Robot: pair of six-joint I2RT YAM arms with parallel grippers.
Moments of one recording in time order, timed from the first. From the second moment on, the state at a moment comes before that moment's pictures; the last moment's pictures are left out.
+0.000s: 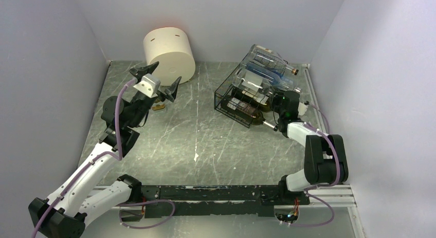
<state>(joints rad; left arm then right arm) -0.49 0.88 0.83 0.42 0.10 0.24 0.03 1.47 0.62 0.48 0.16 1.63</state>
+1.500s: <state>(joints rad) -0.49 0.90 0.83 0.42 0.10 0.27 -0.01 1.34 0.60 0.49 0.05 1.62</state>
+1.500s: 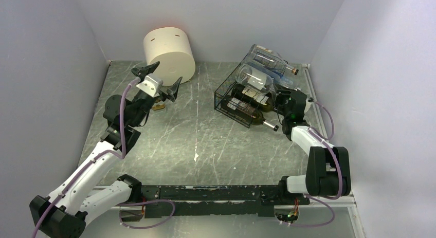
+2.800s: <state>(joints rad) -0.49 0.88 0.82 0.42 0.03 0.29 0.44 1.58 1.04 0.35 -0.03 1.52</state>
